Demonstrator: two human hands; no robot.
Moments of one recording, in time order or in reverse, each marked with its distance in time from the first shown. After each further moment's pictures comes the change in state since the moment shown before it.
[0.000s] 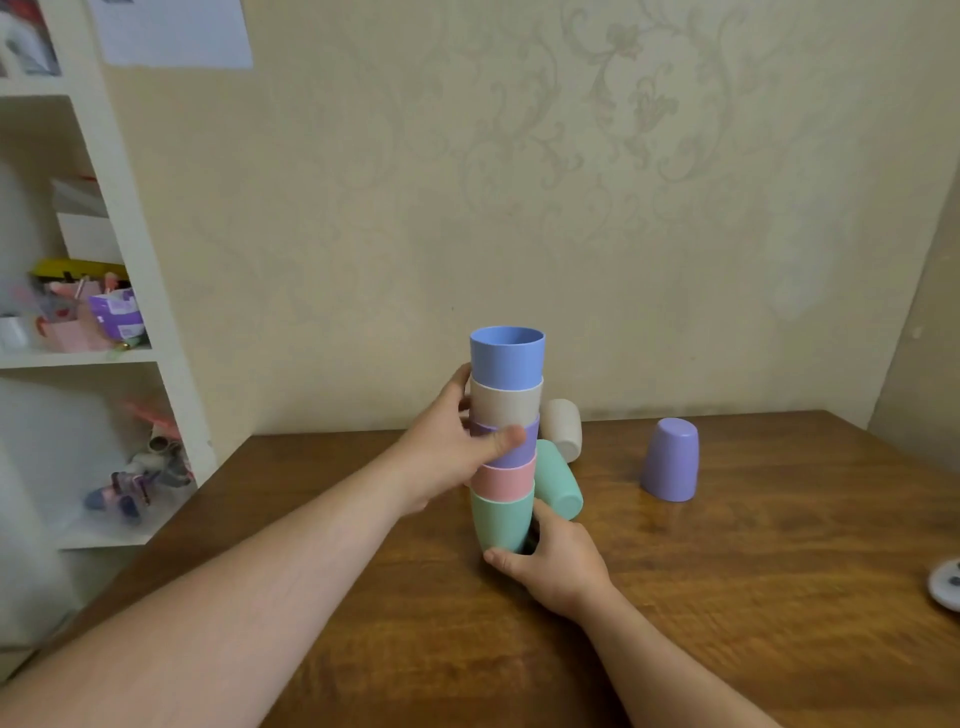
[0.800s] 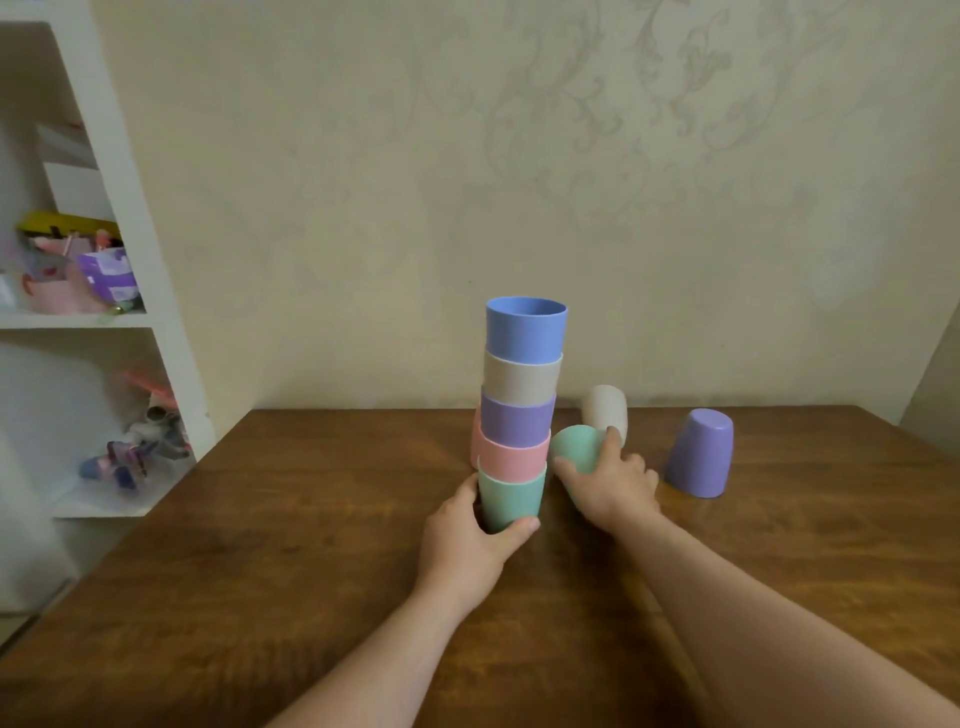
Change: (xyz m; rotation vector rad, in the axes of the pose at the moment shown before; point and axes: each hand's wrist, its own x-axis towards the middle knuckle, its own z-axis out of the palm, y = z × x) left_hand -0.033 -0.125 0.050 0.317 0.353 -0.156; right_hand 0.066 0.000 -0.037 -0.211 0.133 0.410
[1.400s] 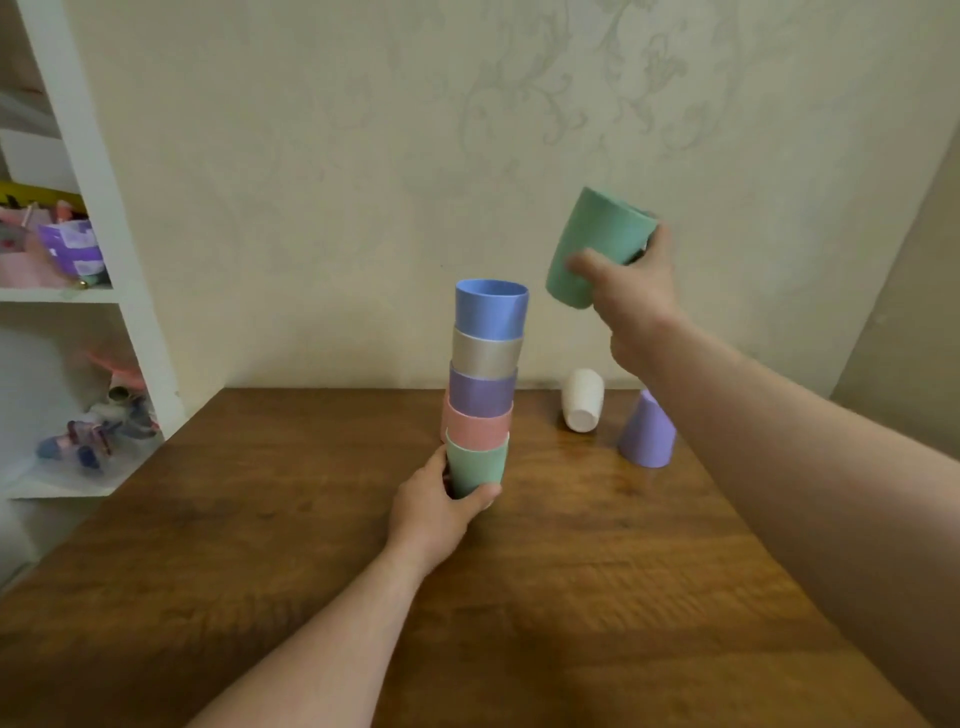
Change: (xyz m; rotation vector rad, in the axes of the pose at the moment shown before) left_hand -0.004 0.005 -0.008 -0.039 -0.094 -0.008; right_hand -0.033 -0.092 -0.165 1.089 0.270 -0.419
